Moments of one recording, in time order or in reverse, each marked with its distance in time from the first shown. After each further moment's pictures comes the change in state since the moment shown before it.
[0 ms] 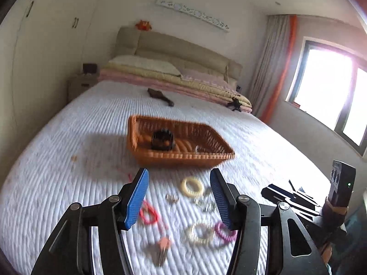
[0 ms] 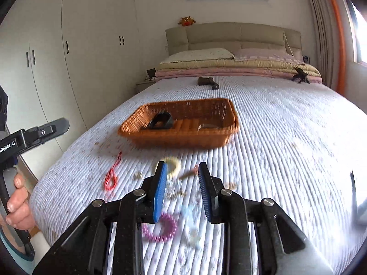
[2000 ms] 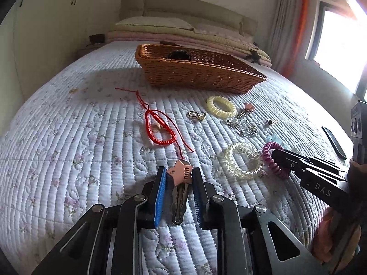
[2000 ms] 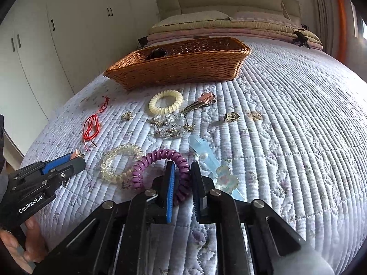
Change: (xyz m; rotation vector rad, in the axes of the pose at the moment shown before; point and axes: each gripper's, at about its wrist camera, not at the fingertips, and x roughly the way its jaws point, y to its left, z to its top) left arm 0.067 0.010 -0.096 0.073 0.227 0.134; right arm 0.069 0.004 -0.064 0.053 0.191 -0.023
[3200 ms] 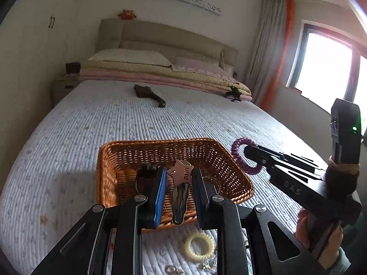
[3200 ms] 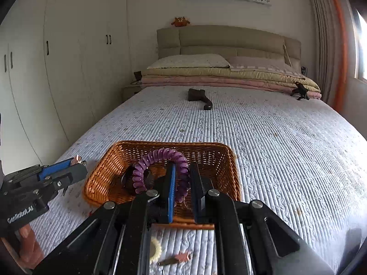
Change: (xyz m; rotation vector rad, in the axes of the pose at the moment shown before) left arm 0.036 -0.014 0.212 0.022 -0.141 -0.168; right arm 0.039 -0.003 0.230 -0.080 -0.152 -0.107
